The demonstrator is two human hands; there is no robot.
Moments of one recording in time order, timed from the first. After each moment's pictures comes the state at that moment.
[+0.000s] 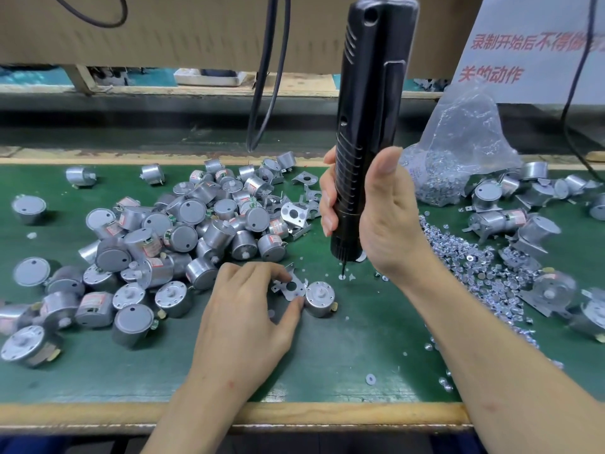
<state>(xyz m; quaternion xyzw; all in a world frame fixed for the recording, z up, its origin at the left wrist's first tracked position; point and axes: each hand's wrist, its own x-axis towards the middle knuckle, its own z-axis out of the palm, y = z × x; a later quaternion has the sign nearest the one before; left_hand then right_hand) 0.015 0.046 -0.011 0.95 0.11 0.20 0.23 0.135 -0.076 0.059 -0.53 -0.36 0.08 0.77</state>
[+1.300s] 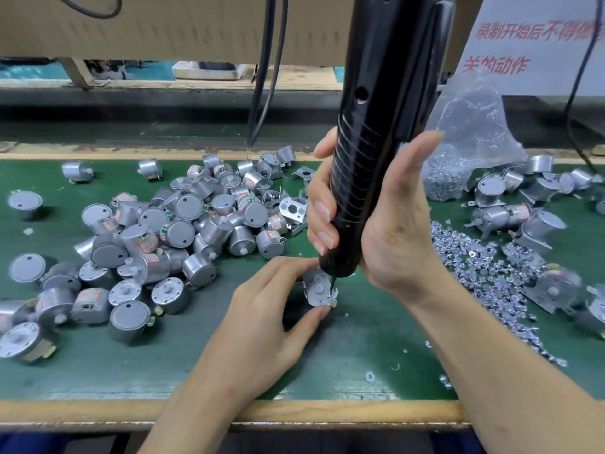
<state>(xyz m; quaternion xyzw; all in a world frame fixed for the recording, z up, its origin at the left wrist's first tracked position) 0.015 0.037 -0.007 0.92 -0.06 0.22 0.32 0.107 -0.073 0.076 -0.43 -0.38 0.16 0.80</state>
